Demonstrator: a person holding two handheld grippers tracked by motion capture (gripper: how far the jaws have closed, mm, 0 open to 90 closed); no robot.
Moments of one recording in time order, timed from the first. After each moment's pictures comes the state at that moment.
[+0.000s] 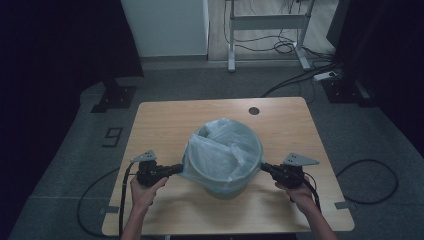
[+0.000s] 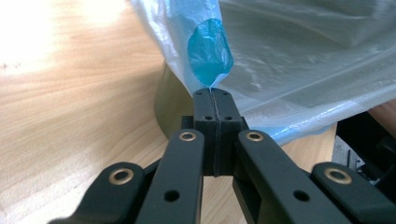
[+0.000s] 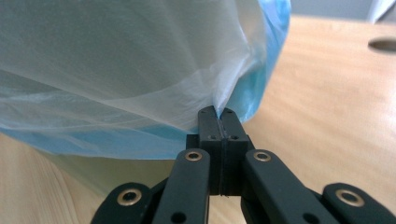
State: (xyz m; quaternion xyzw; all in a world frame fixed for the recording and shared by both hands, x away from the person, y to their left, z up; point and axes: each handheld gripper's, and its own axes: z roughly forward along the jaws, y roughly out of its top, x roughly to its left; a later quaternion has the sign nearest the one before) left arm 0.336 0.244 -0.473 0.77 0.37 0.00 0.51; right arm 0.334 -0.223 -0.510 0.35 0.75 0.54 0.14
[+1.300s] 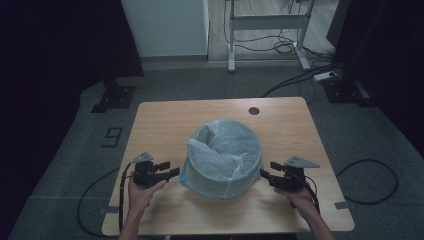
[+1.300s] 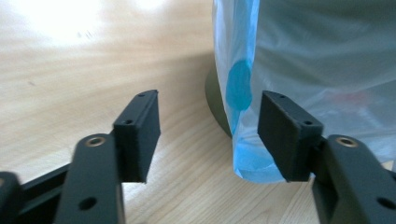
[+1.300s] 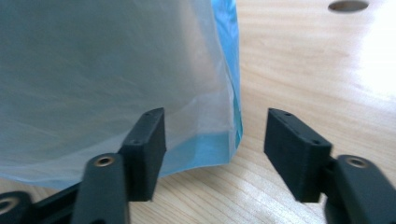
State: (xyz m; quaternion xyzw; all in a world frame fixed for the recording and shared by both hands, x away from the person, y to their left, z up) left arm 0.332 0.262 -0.479 0.75 0.43 0.05 0.49; right arm 0.325 -0.226 -0.517 0.43 0.73 0.51 0.15
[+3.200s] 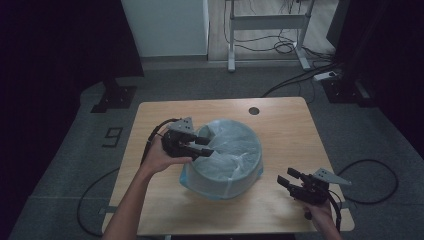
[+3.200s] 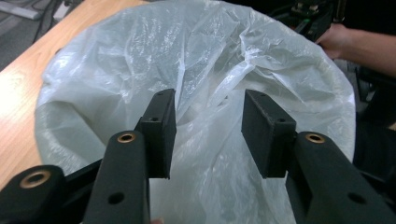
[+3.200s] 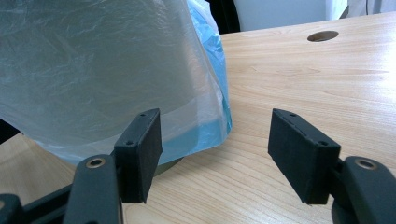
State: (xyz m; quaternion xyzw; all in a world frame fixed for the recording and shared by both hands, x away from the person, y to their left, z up) left arm 0.371 0.142 -0.343 0.90 0.13 0.04 0.41; right arm 0.283 -0.277 -0.518 0.43 0.66 0.60 0.14
